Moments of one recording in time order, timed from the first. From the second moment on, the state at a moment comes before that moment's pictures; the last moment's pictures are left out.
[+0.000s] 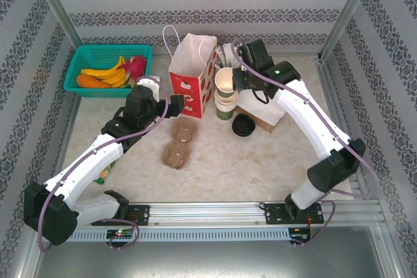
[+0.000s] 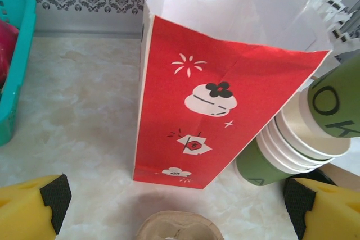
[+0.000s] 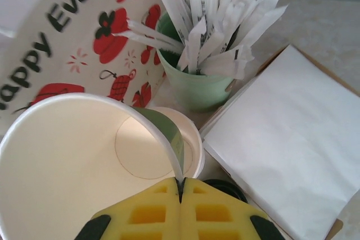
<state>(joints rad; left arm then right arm) -0.45 1.14 0.92 -0.21 -0.10 -0.32 0.50 1.59 1.74 -0.97 0.15 0.33</state>
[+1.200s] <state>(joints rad) -0.50 1.47 1.10 -0.68 0.04 -0.65 0.76 1.47 1.12 -0.69 0.18 0.66</state>
